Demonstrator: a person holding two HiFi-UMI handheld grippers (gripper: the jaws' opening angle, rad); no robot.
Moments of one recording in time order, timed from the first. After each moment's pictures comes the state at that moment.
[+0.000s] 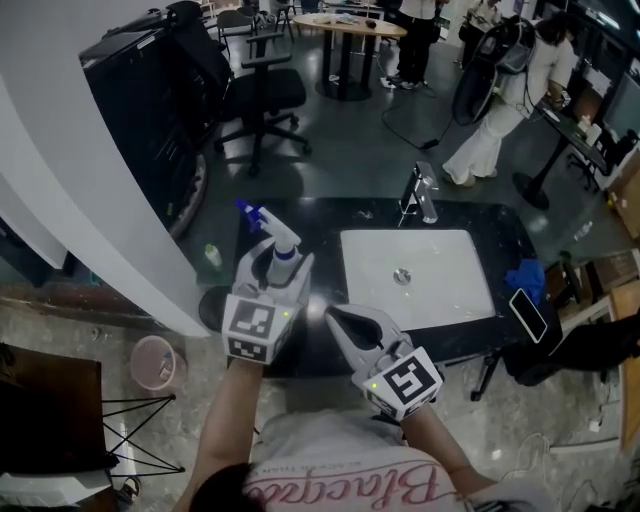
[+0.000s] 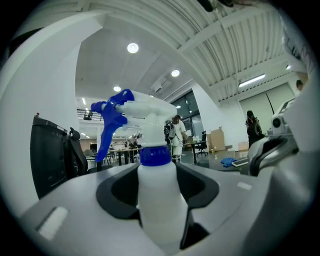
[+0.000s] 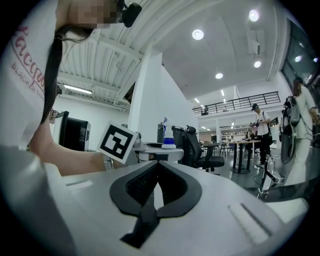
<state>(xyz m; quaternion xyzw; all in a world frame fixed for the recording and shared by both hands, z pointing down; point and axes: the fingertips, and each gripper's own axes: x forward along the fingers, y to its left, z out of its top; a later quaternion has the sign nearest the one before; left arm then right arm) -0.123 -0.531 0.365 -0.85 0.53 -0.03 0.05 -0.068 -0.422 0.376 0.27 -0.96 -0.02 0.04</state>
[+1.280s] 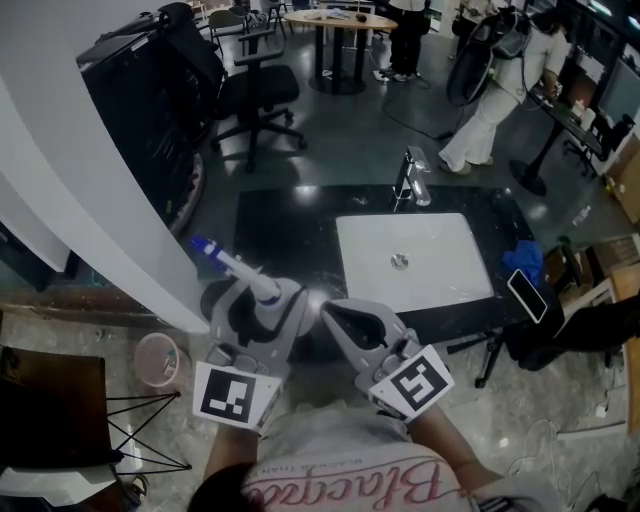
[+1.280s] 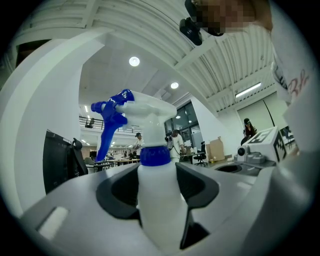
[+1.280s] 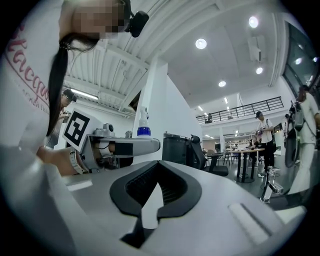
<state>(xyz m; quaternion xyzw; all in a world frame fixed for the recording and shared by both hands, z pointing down) -0.113 -0.407 0.297 -0.84 0.53 0.03 0.07 -0.068 -0.381 0.332 0.25 -0.97 -0.05 -0.01</state>
